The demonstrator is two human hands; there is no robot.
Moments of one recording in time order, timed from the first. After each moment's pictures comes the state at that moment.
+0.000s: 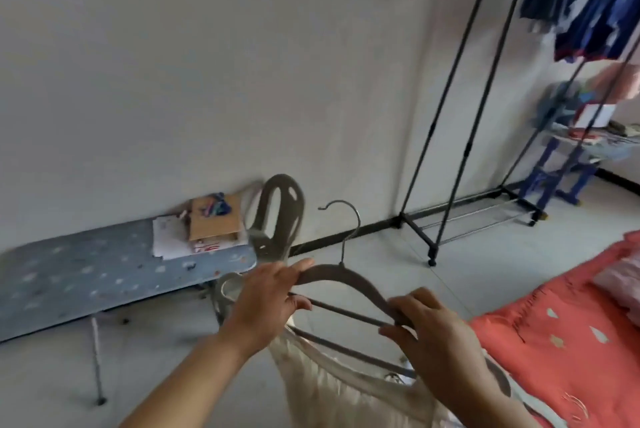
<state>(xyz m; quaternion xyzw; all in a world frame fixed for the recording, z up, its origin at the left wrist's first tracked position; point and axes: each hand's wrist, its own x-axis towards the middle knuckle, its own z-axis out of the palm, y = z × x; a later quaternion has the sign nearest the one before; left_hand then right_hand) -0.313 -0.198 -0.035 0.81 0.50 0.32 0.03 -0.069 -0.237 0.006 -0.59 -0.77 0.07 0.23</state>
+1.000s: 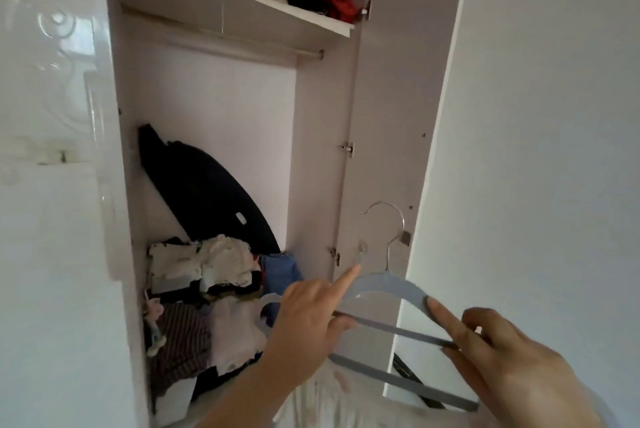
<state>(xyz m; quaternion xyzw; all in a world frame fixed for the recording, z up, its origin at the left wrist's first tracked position) -0.937 -0.731 0.100 0.29 0.85 0.24 -0.37 -0.849 -0.496 0.142 0.20 -0.87 -0.04 0.46</state>
